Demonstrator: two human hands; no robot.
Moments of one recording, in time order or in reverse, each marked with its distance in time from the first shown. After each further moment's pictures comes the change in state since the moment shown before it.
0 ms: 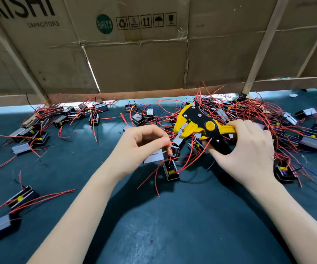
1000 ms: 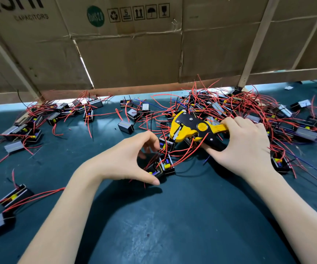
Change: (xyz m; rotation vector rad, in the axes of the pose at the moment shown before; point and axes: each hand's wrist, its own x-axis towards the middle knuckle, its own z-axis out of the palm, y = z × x) left_hand -0.010 -0.004 -0.019 0.554 -0.341 -0.177; right_hand 0.001 0.014 0.005 -0.163 -0.133 -0.062
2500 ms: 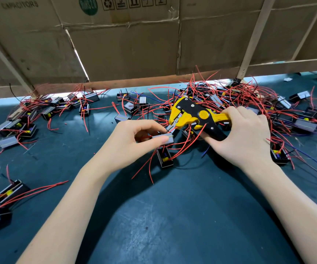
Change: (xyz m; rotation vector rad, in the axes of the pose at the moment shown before) left_hand 0.013 0.009 0.014 -0.168 0.349 0.119; right_hand 0.000 -0.002 -0.002 0.059 0.050 0.064
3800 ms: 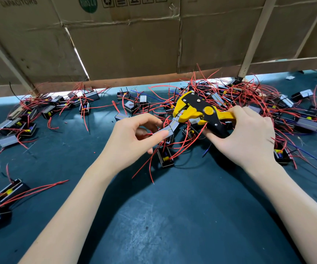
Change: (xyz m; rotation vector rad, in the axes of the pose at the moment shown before) left_hand 0.001 -0.004 0.009 -0.141 0.125 -0.066; right_hand 0.000 -0.002 -0.002 0.018 -0.017 0.100
